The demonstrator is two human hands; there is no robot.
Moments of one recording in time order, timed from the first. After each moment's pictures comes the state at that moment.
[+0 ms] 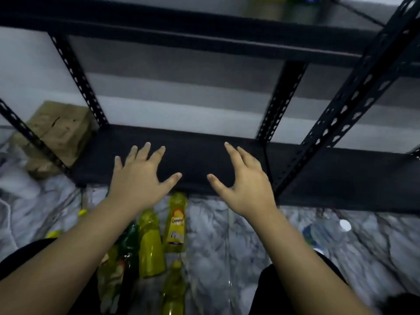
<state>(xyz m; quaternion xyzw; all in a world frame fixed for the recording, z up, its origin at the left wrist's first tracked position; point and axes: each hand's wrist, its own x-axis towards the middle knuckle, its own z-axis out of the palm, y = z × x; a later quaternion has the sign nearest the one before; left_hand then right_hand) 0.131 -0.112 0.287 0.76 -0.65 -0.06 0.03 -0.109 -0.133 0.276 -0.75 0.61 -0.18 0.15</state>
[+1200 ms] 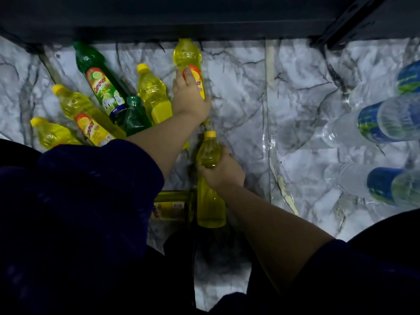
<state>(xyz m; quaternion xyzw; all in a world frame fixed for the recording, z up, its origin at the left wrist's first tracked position) 0.103 -0.126 -0.058 0.77 -0.59 -0.25 0.02 -0.002 0.033 -0.062 -0.50 0.75 0.03 0.43</state>
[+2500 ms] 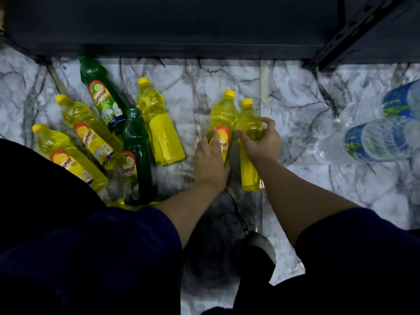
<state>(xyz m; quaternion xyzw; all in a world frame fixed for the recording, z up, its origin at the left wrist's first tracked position) 0.034 0.008 -0.087 0.73 -0.65 -0.21 -0.02 -0.111 -0.054 -0.087 -0.45 0.79 -0.23 0.35</state>
